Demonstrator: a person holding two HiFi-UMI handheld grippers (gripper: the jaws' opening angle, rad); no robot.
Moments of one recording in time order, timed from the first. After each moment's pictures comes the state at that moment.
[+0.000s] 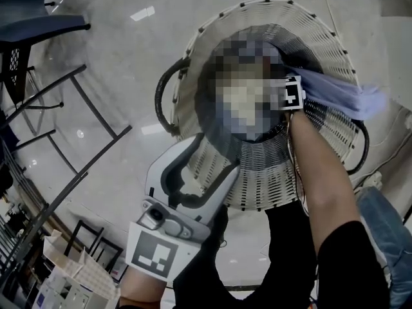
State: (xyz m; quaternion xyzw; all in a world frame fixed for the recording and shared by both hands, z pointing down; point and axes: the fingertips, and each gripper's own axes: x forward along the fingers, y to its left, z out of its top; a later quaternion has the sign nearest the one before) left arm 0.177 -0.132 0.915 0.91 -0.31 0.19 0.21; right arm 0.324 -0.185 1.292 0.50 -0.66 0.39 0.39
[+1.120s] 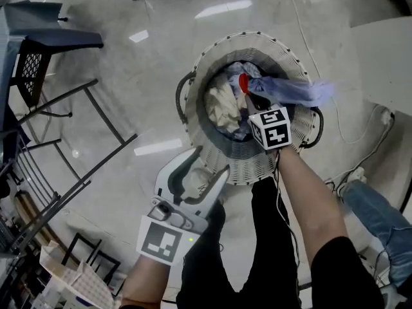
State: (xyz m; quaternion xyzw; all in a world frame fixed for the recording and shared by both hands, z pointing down) left arm 0.167 -0.093 0.812 0.90 -0.30 0.19 0.23; right arm 0.271 -0.161 1.078 0.48 -0.75 0.35 0.30
